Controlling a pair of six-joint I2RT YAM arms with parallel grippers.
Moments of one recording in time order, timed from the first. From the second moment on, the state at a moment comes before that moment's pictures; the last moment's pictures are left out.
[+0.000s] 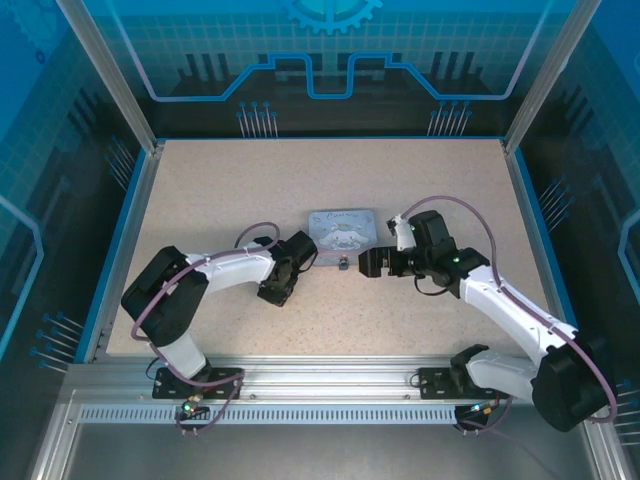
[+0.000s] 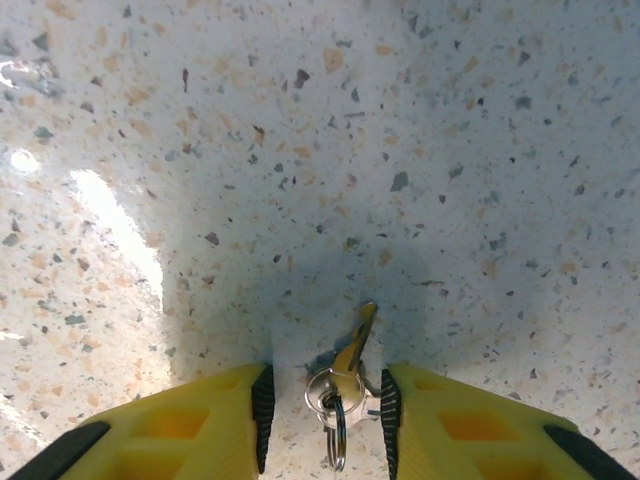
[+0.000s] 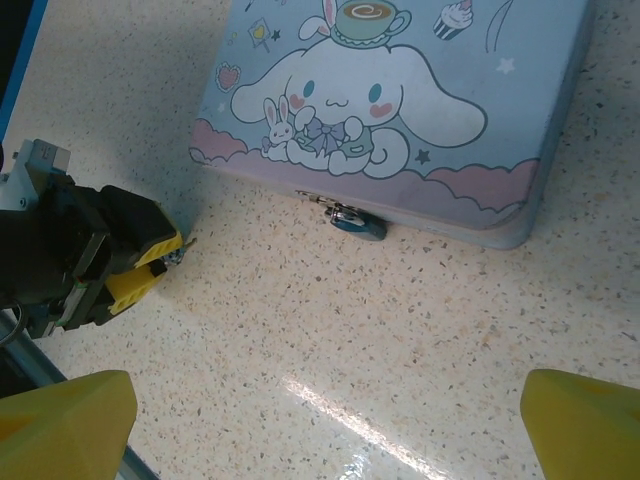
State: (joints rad) left arm -0.68 1.69 0.95 -0.75 -0.14 -1.89; right arm 0.44 1.12 0.75 -0.46 -0.35 0.39
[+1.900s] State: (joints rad) left arm -0.76 1.28 0.83 0.18 0.15 -0.74; right arm 0.32 1.09 0.69 0.06 -0.74 0.99
